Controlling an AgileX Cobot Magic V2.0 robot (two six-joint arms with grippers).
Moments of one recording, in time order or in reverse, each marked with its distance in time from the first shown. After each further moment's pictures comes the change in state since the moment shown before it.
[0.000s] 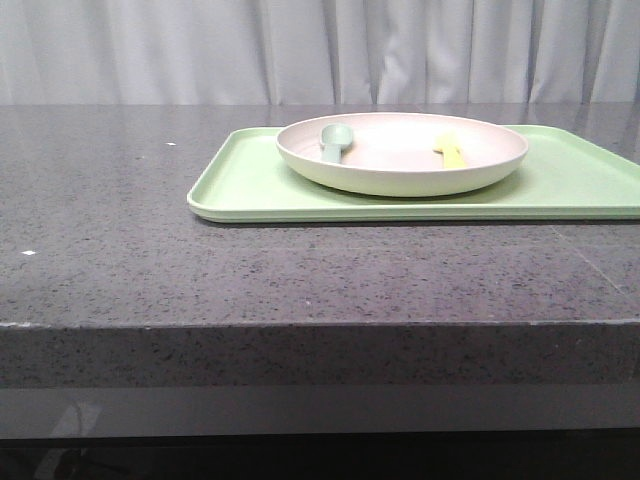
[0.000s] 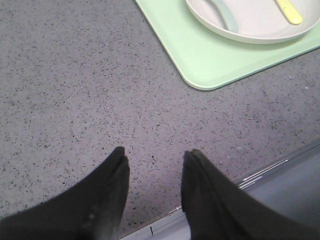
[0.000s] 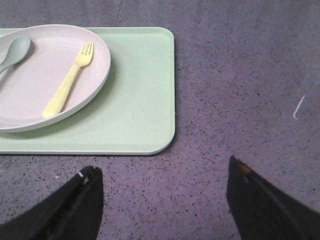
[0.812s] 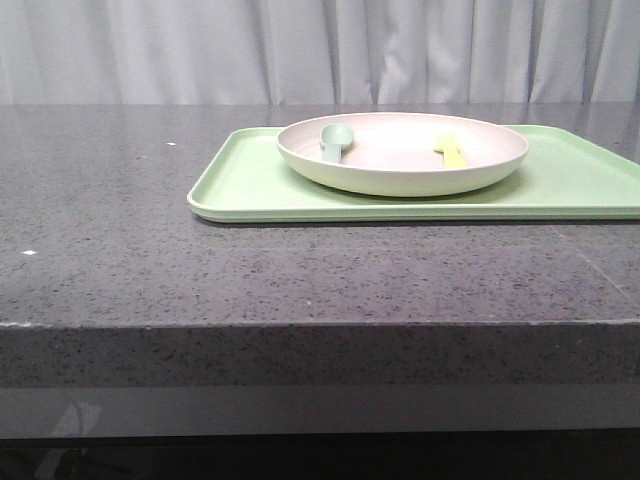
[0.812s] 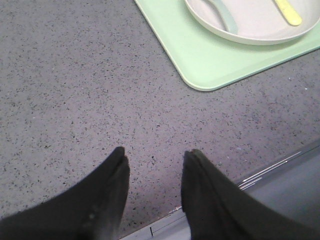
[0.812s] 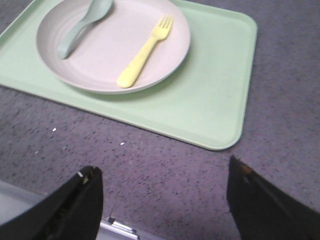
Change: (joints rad) left arm 0.000 0.000 0.000 -0.001 0.000 0.000; right arm 0.203 0.168 -0.239 0.064 0.246 -0.177
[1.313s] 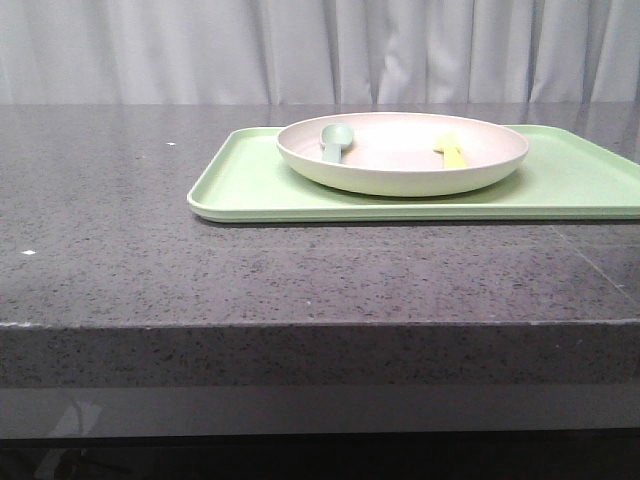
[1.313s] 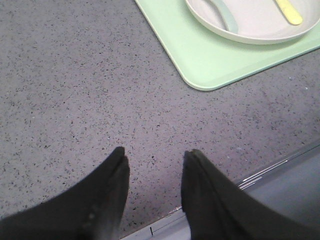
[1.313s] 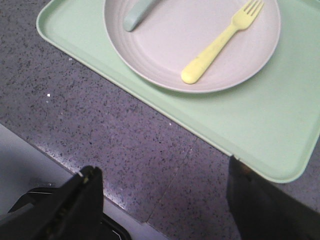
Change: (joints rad) left arm 0.000 0.000 0.000 0.000 0.000 0.000; right arm 0.158 0.298 -0.260 0.002 0.151 -0.044
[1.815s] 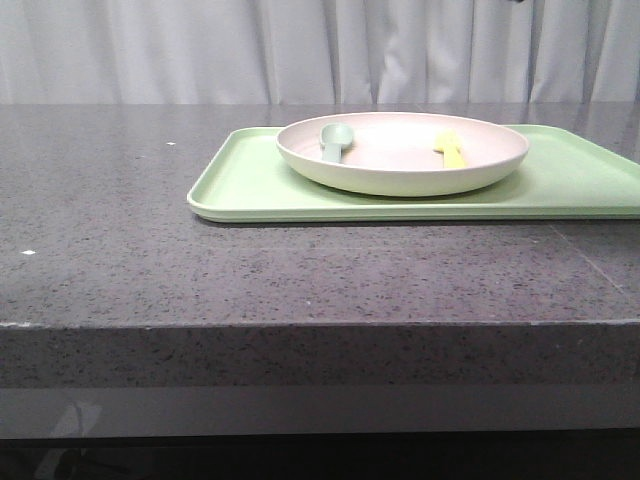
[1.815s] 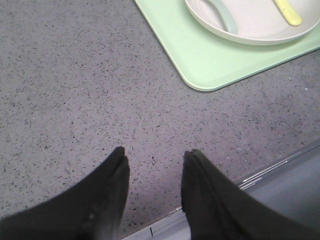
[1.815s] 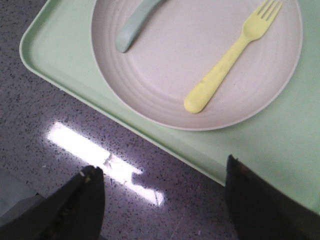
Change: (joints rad) left arm 0.000 0.000 0.000 0.000 0.000 0.000; right arm 0.000 0.366 -0.344 0.005 0.153 0.092
